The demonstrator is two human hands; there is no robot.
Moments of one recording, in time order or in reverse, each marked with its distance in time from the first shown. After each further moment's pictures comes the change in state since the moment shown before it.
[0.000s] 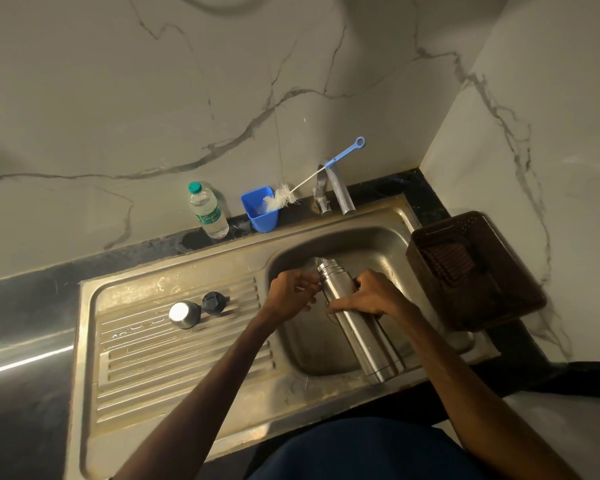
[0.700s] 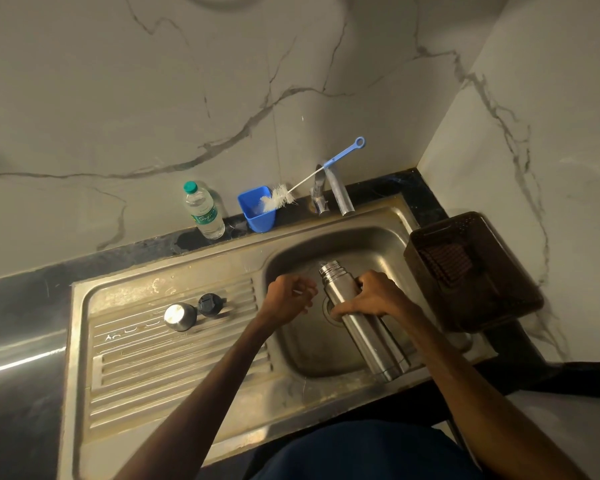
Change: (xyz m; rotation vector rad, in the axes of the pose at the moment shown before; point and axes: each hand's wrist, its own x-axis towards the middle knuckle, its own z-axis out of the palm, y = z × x) left_hand 0.006 -0.014 0.001 0.076 -0.010 0.029; right_hand -0.001 0.002 -0.008 -0.019 -0.025 0.002
